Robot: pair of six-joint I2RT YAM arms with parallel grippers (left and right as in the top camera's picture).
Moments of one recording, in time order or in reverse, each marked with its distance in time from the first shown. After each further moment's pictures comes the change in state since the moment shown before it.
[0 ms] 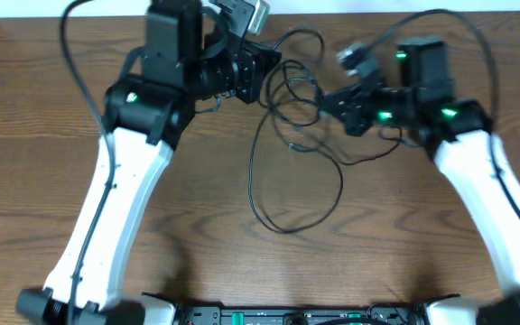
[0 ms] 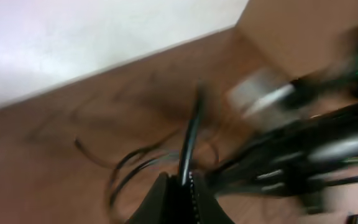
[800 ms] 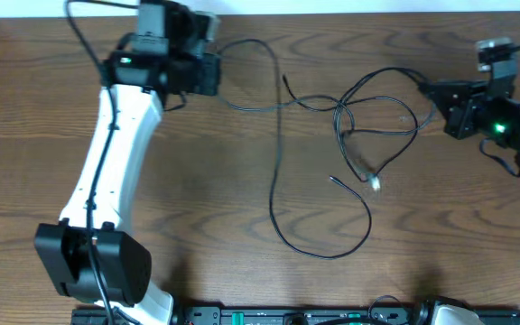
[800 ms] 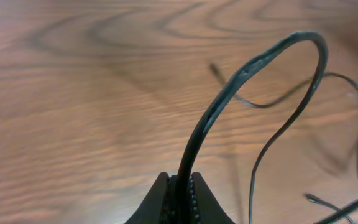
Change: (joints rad) left arm 0.212 0.195 0.000 -0.159 -0.237 0.048; right arm -0.457 -0.238 0.000 -0.172 -0.018 0.006
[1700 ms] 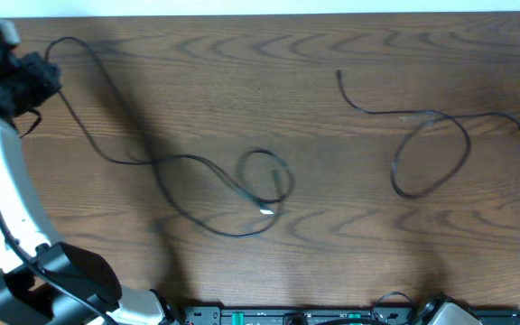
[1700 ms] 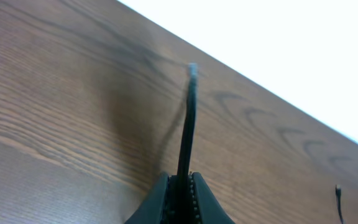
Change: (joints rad) left arm 0.648 -0.079 0.000 0.063 0.186 -0.132; right arm -0.378 0.000 0.000 -0.157 0.296 0.071
